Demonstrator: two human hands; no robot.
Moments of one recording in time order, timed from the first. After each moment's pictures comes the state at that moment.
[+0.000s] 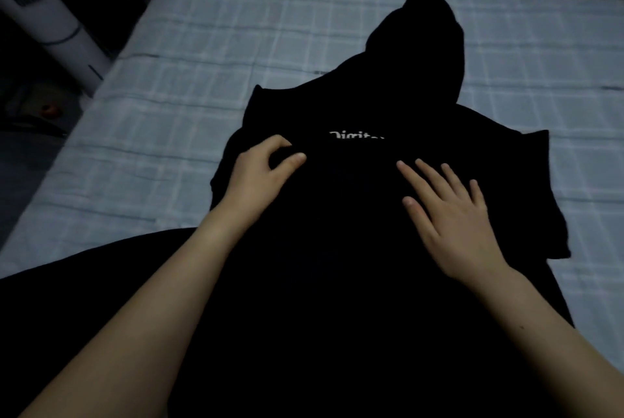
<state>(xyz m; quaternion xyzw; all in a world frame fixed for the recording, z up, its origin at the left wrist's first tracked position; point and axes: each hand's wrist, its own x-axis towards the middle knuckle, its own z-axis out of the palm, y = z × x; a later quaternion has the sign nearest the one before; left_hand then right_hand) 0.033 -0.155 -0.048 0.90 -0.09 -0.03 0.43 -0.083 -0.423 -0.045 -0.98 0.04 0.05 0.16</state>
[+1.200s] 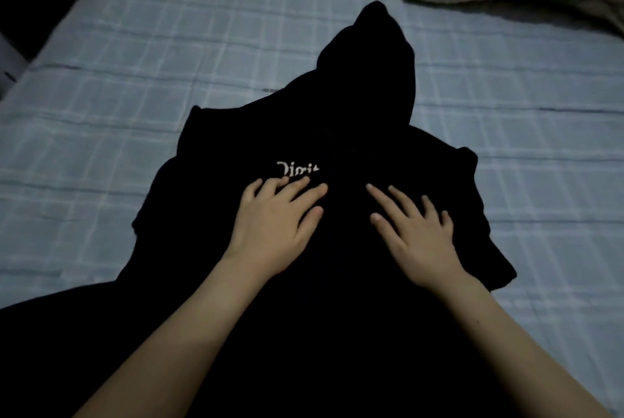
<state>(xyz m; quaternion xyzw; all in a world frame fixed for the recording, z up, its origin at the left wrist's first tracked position) 0.026 -0.241 -0.077 0.96 -0.27 -0.04 0.11 -0.046 -0.470 -0.084 -0.97 0.11 0.14 0.18</state>
